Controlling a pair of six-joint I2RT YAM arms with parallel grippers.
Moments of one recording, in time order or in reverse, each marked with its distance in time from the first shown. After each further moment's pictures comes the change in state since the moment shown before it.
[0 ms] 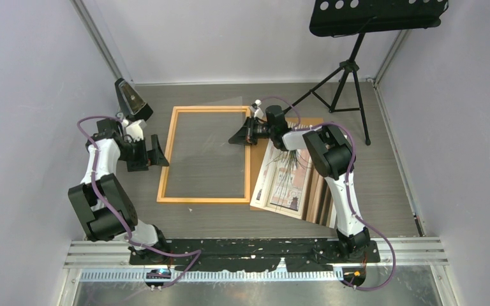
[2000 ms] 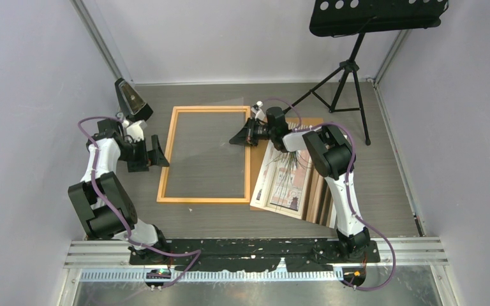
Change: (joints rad) left arm 0.000 0.015 0.000 0.000 0.002 0.000; right arm 0.000 0.000 -0.023 0.019 0.035 0.018
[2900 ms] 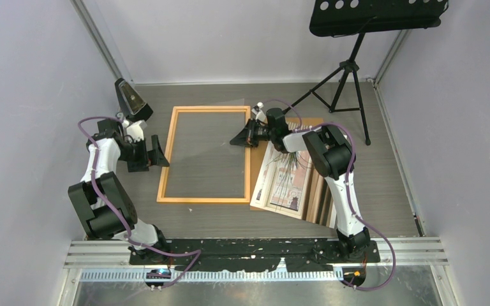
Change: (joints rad) left arm 0.000 0.000 0.000 0.000 0.001 0.000; right arm 0.000 0.000 -0.013 -0.002 0.015 0.000
